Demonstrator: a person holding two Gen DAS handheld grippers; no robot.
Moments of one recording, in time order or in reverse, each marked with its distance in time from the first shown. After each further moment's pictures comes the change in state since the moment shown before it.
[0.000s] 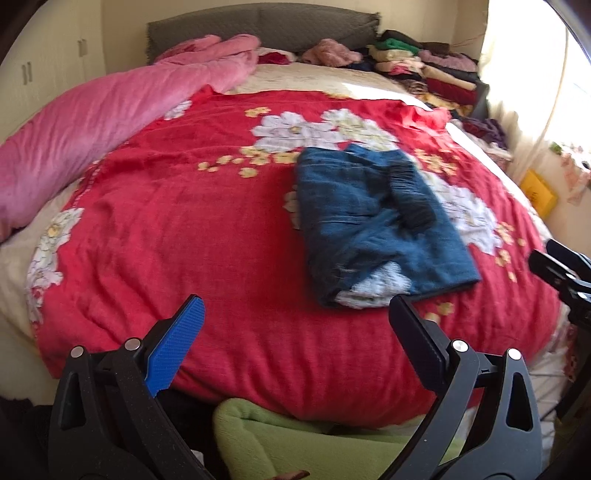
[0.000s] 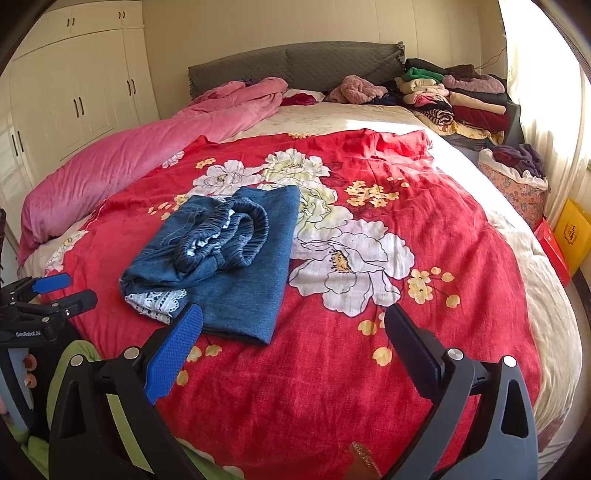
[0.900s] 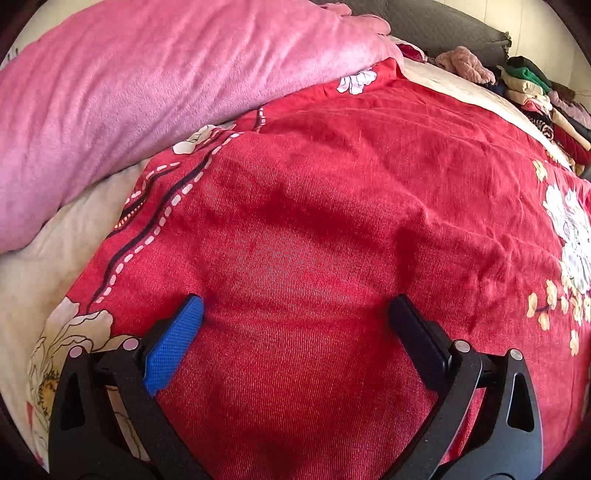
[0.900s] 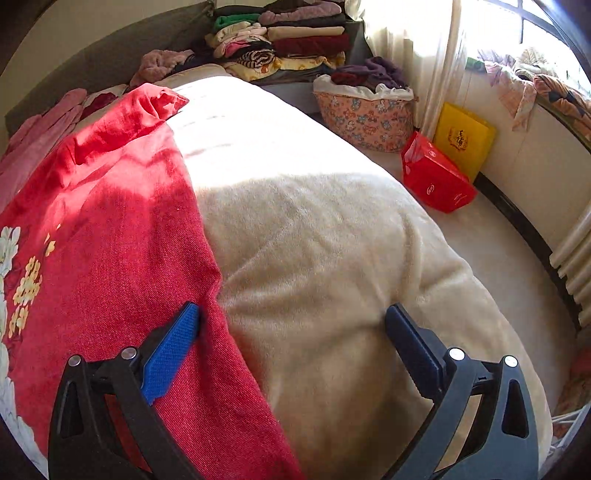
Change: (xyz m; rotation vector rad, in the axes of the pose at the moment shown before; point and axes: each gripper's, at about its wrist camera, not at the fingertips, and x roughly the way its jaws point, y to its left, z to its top) left arm 0.185 0.255 0.110 -0.244 0.058 0.247; right arm 0.161 -0.320 0.047 0.430 0.143 -0.459
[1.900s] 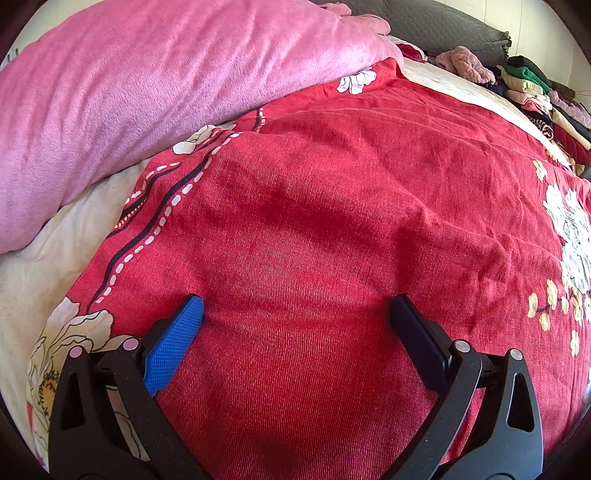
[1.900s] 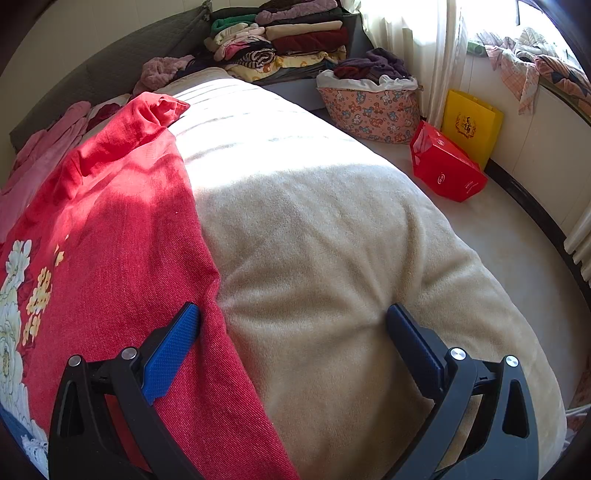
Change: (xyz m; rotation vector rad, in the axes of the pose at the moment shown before) left arm 0.001 0.000 -0.002 -0.003 0.000 -0.002; right arm -0.008 -0.002 0.003 0.026 -0.005 0.035
